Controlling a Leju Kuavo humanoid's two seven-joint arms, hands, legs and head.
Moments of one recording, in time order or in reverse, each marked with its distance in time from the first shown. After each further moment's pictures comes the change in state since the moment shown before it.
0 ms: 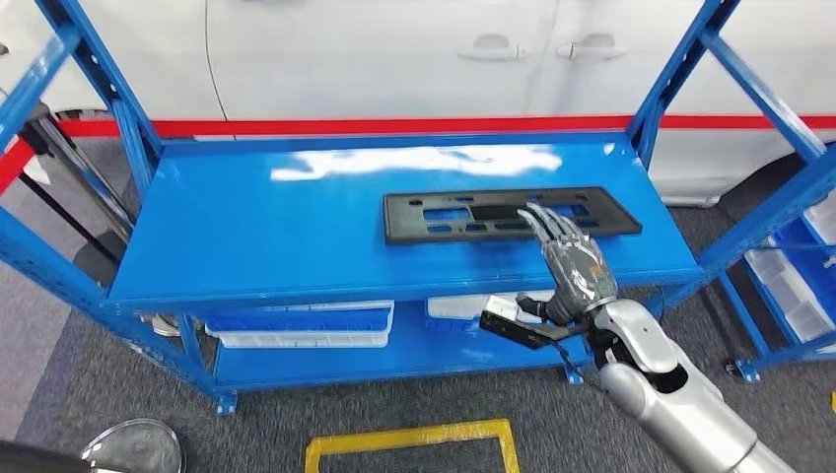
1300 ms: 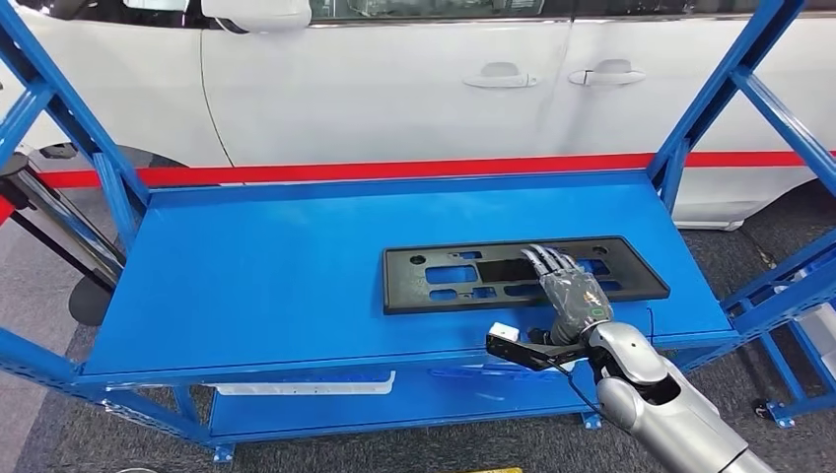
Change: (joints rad) left arm -0.004 0.003 -0.025 0.000 0.038 0.021 0.006; right arm 0.041 0.007 0.024 0.146 0.032 0.065 0.017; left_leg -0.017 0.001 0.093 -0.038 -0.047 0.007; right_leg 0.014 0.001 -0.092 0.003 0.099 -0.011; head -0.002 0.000
